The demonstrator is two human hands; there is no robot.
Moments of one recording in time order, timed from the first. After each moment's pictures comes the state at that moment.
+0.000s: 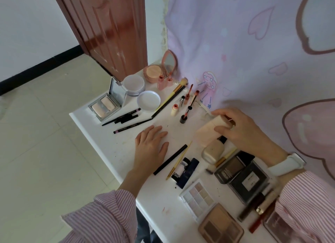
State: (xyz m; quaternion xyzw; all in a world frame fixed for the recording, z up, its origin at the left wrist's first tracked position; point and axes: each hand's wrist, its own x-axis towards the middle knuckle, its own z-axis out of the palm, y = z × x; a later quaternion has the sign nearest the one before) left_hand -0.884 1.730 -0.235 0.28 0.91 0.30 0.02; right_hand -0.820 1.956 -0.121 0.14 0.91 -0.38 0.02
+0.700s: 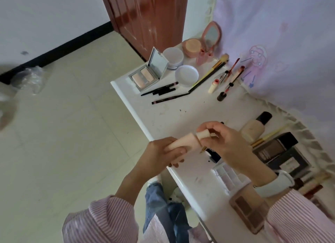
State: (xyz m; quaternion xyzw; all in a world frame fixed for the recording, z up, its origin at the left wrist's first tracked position) left_hand -0.836 1.631 -0.192 0.13 0.74 0.57 0.33; right_hand -0.792 1.822 -0.147 0.11 0.78 -0.61 0.09
